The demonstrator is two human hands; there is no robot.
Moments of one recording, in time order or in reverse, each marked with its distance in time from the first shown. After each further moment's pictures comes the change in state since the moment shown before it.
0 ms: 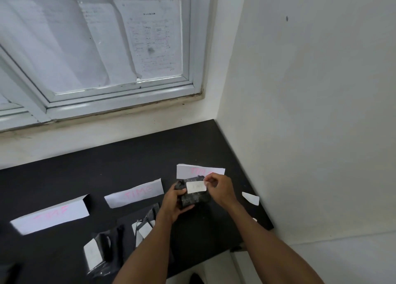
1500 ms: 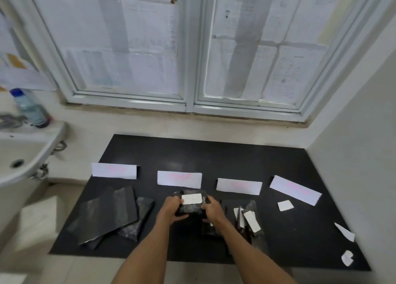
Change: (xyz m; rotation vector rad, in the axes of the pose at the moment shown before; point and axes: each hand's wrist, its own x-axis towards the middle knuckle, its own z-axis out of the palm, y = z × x) left_hand -0.173 0.048 -0.370 -0.016 0.314 0.086; right_hand -0.185 -0.250 0.296 0.279 -0.501 0.362
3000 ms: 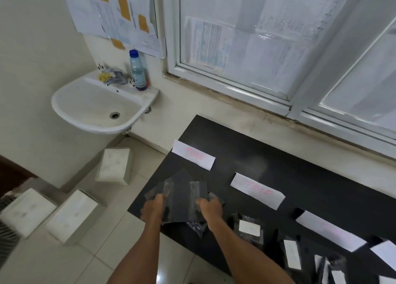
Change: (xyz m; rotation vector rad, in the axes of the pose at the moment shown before) left_hand 0.025 -0.026 -0.286 -0.123 0.785 -0.138; right_hand 0.058 -0.016 0.276 -0.367 -0.065 0.062
